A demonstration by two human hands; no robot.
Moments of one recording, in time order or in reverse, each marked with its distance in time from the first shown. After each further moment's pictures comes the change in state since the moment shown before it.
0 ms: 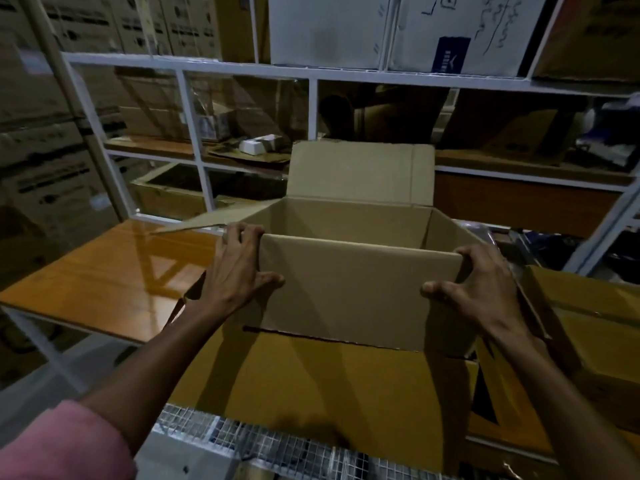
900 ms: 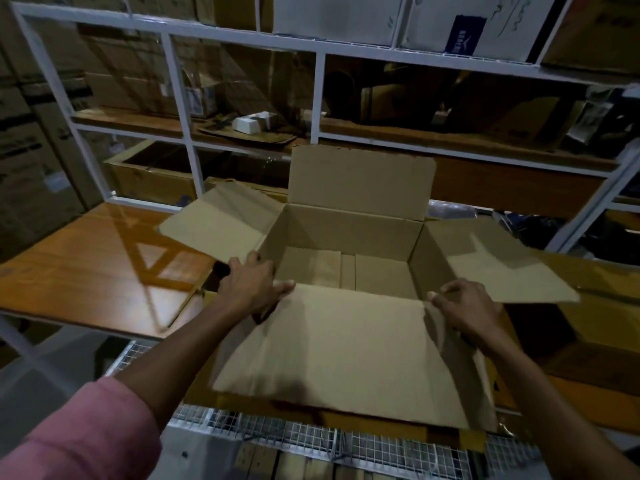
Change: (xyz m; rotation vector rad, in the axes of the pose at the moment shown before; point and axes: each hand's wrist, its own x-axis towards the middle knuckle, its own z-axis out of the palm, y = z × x) left_hand -0.002 -0.057 0.020 0.224 -0.613 -0.147; right_hand -0.036 -0.014 0.064 -0.166 -0.289 0.423
